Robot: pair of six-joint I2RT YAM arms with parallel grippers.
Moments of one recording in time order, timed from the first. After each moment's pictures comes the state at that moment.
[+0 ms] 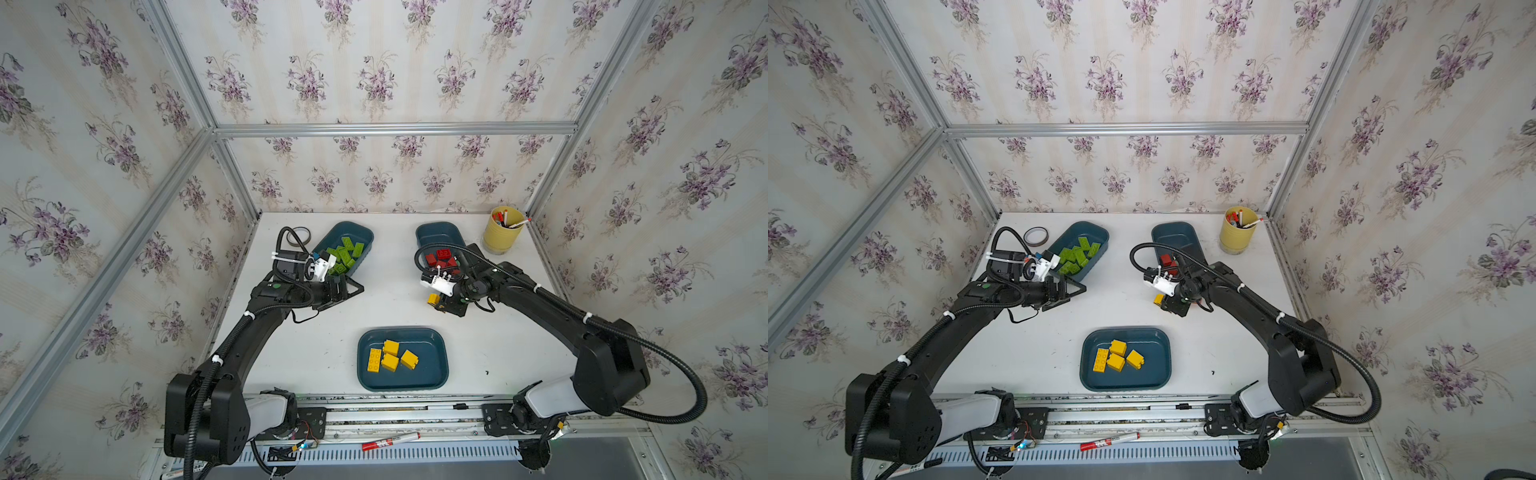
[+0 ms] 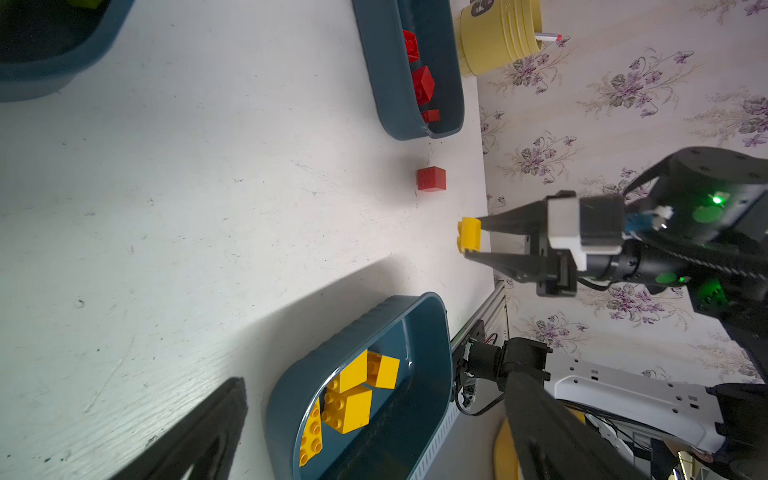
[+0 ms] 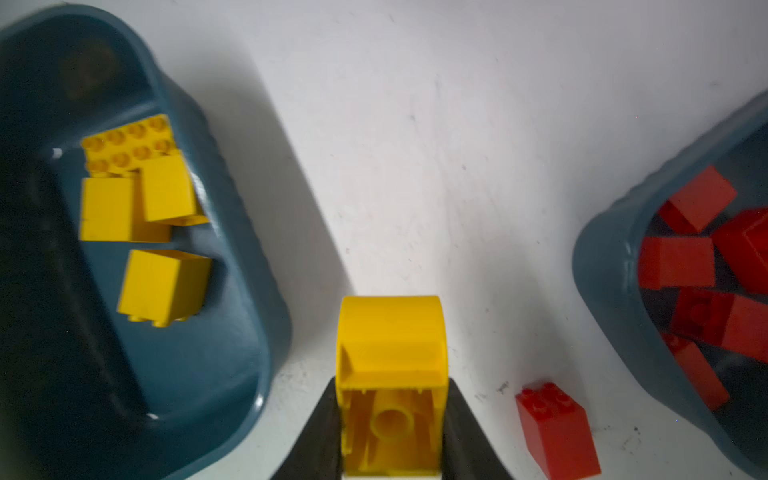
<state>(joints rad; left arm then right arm) -0.11 1.24 0.89 -0.58 0.80 -0.39 0.49 1.43 1.07 -0.78 -0.33 -0.60</state>
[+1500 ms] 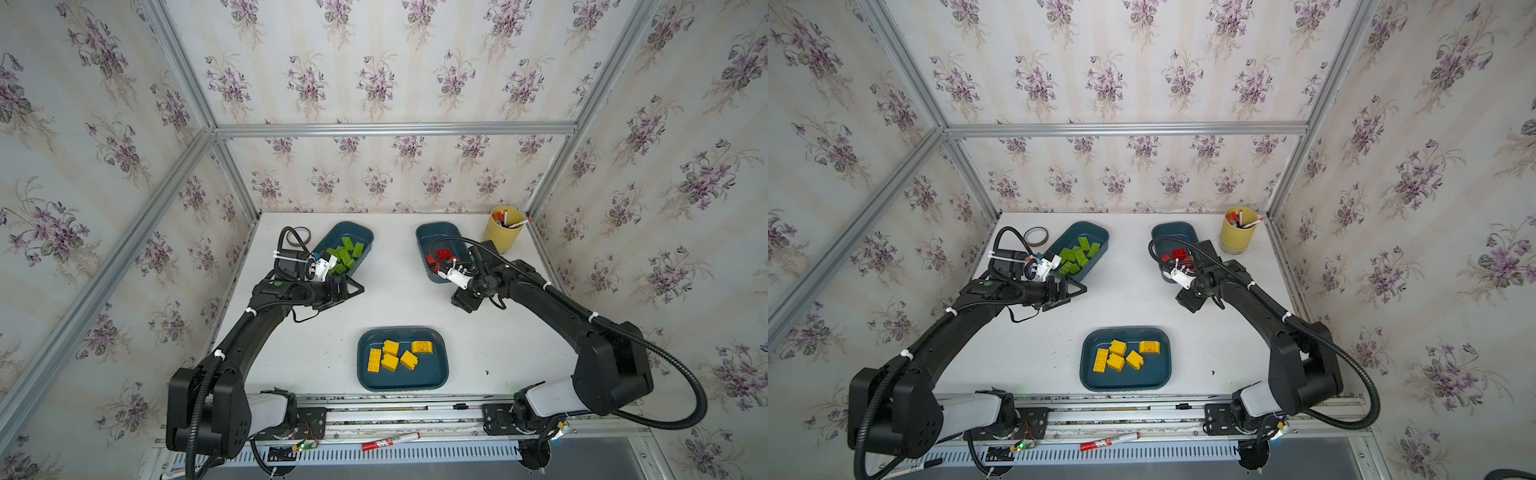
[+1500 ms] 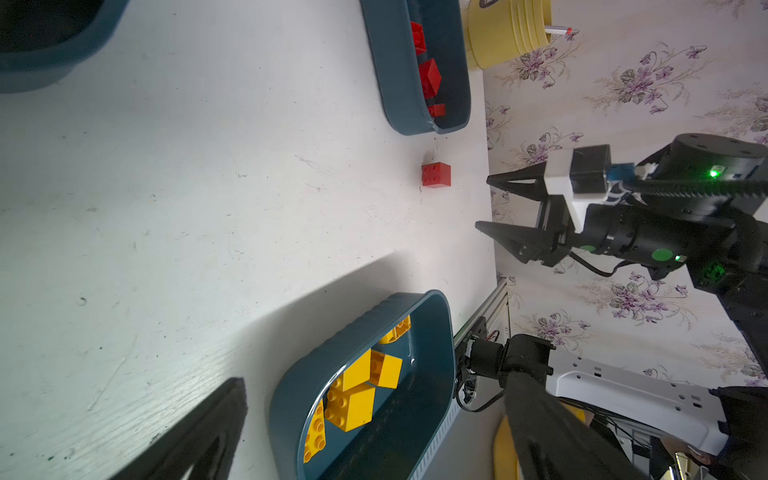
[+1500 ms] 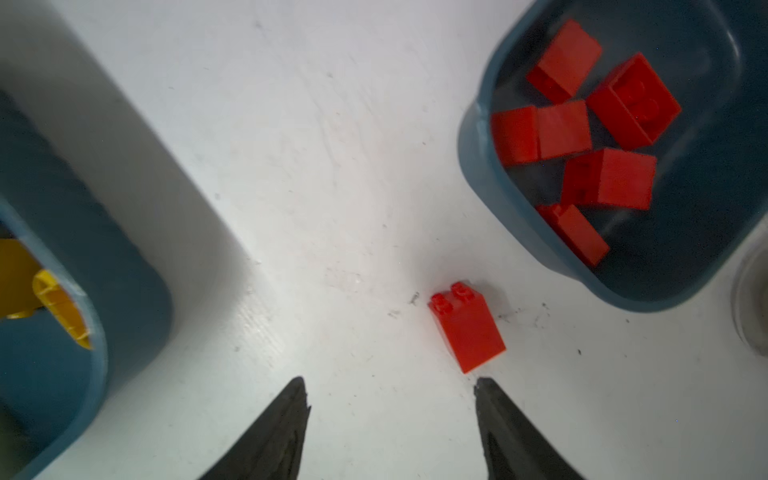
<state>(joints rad) -0.11 1.28 0.91 -0.59 0.80 -0.37 0.30 1.48 1.07 -0.77 -0.12 -0.59</state>
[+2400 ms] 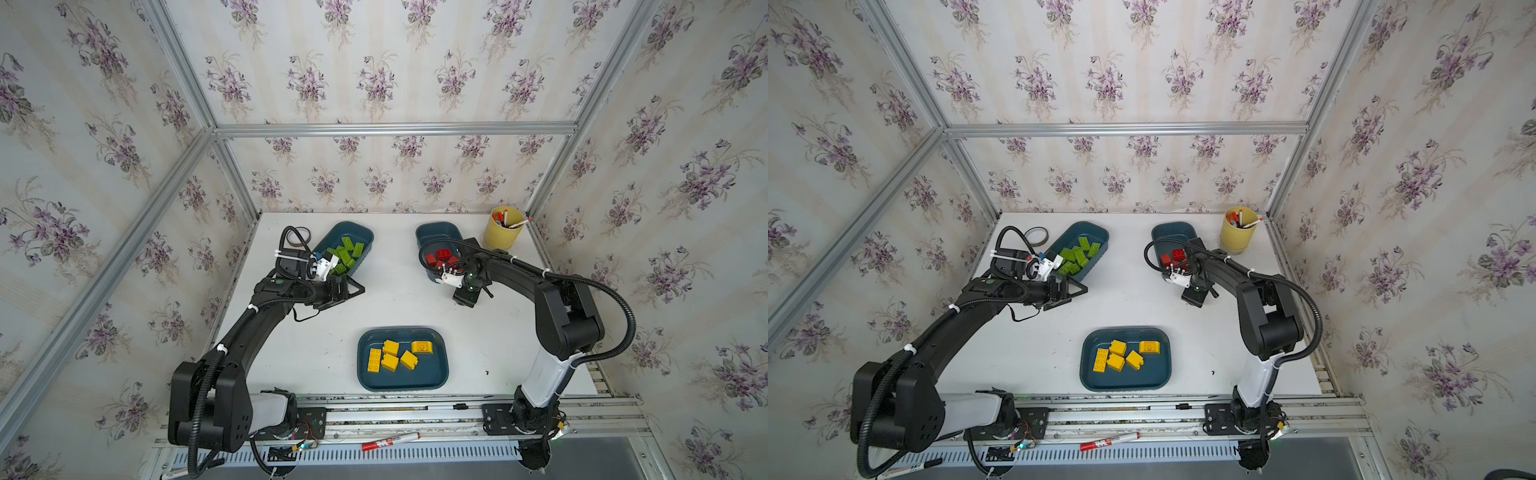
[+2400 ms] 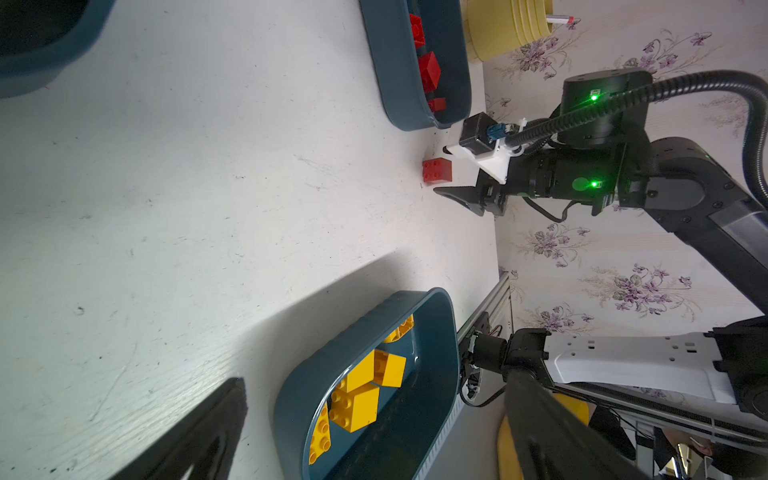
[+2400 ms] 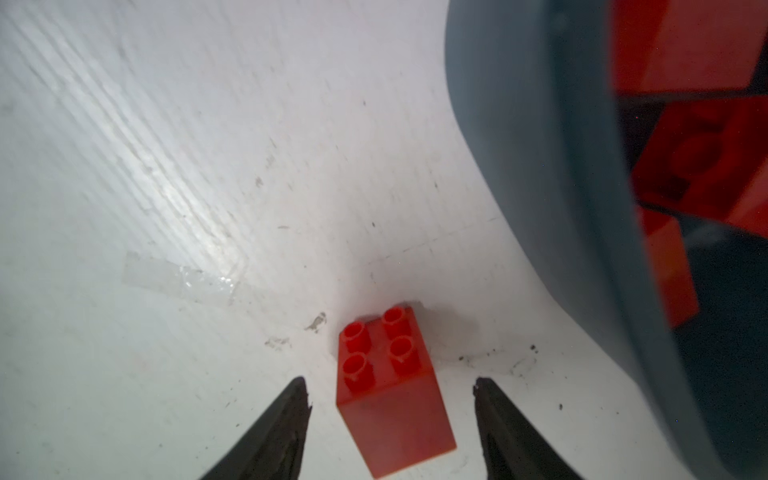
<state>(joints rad) -0.11 1.30 0.91 -0.59 0.81 -0.34 0.26 1.83 1.21 -0.77 0.04 -0.83</state>
